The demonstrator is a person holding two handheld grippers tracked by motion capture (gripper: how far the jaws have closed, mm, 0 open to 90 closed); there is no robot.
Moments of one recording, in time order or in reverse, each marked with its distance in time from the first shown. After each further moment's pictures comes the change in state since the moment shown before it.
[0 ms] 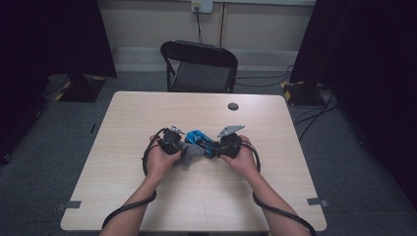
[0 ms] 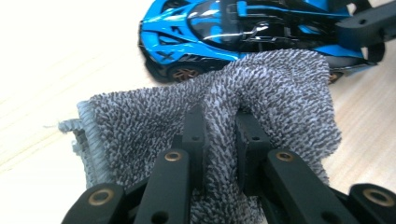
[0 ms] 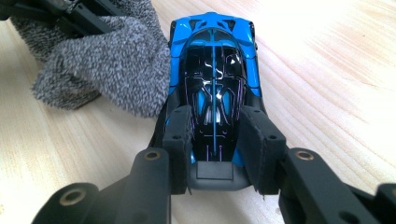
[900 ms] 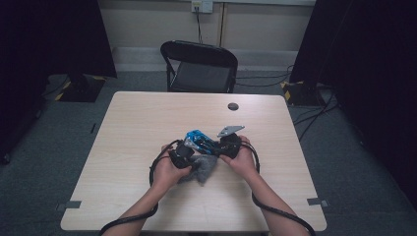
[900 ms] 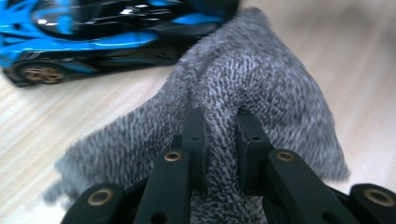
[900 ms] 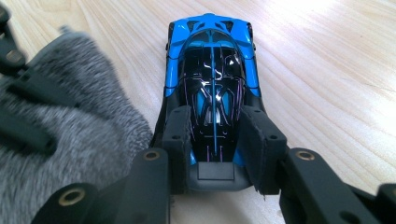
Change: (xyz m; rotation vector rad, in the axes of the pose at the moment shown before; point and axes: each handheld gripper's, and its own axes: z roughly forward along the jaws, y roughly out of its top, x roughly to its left) left arm -0.052 -0.008 -0.002 0.046 -0.128 0.160; right arm 0.002 0.000 0.001 -0.009 -0.011 0.010
